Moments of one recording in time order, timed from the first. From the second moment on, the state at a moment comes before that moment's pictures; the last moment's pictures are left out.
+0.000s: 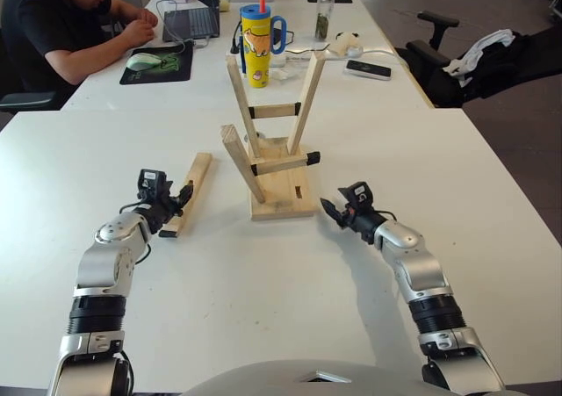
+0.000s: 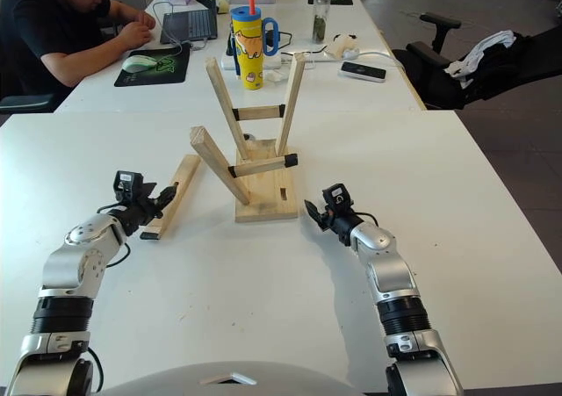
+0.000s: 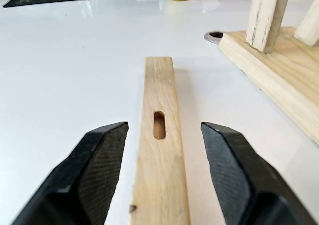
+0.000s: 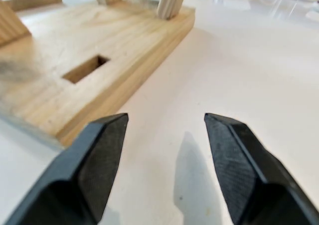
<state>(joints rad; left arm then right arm) -0.18 0.46 0.10 0.06 -0.34 0.54 -0.33 -0.20 -0.28 0.11 0.18 0.08 0.29 0.44</state>
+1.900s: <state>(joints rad) -0.41 0.42 0.36 -0.29 -0.86 0.46 -0.42 -0.25 -0.25 -0.06 0.33 0.21 0.25 0.45</state>
